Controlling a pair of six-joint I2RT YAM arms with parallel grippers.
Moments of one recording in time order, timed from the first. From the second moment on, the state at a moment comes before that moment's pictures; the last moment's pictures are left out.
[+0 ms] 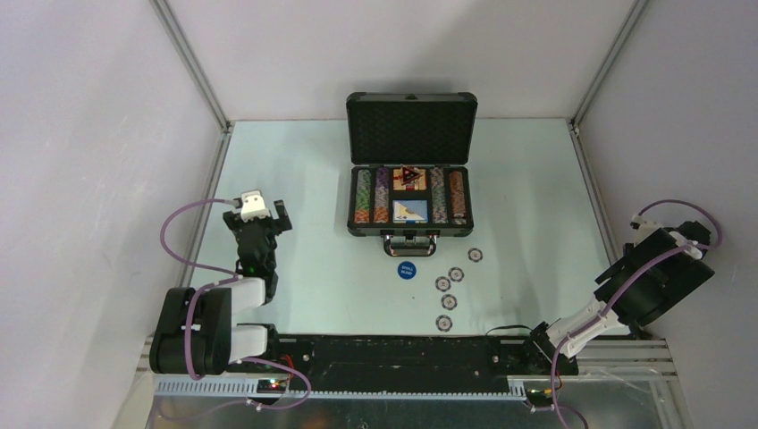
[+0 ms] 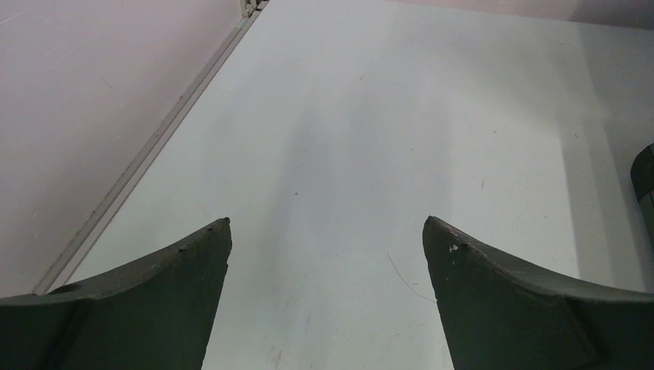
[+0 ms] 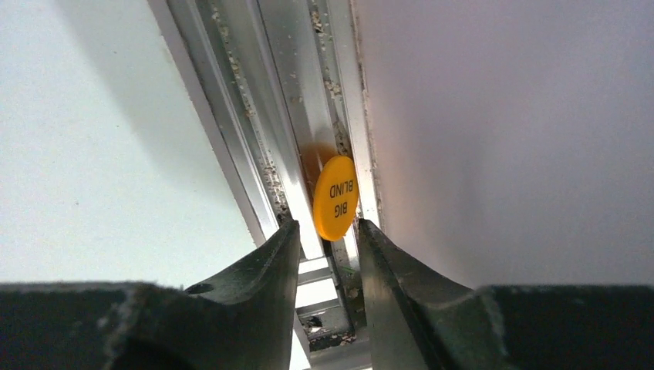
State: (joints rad) left arm -0.01 1.25 0.19 0.99 -0.28 0.00; right arm -0.97 1.71 1.01 -0.52 -0.09 -0.80
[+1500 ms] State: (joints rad) left arm -0.01 1.25 0.19 0.99 -0.28 0.00; right arm -0.97 1.76 0.97 -0.32 -0.09 -0.76
